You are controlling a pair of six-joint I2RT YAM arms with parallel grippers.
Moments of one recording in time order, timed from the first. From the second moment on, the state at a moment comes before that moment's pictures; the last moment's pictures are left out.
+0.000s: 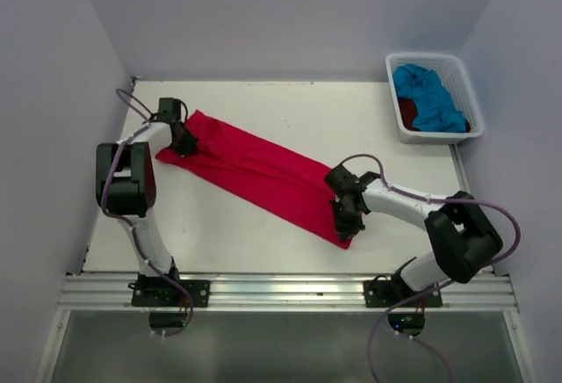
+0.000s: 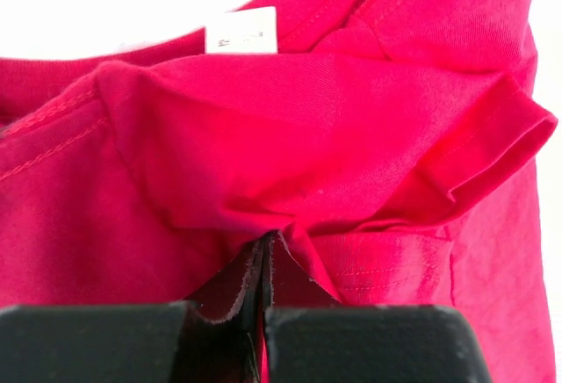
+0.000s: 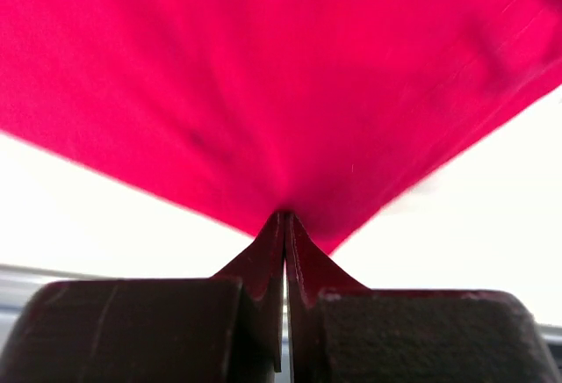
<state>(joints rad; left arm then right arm) 0.04 1.95 1.28 -0.39 -0.03 -0.69 0.62 1.50 0.80 -0.77 -0.03 0.57</state>
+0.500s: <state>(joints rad) 0.04 2.16 1.54 -0.34 0.19 -0.59 1.00 1.42 0.76 -0.76 -0.11 0.67</state>
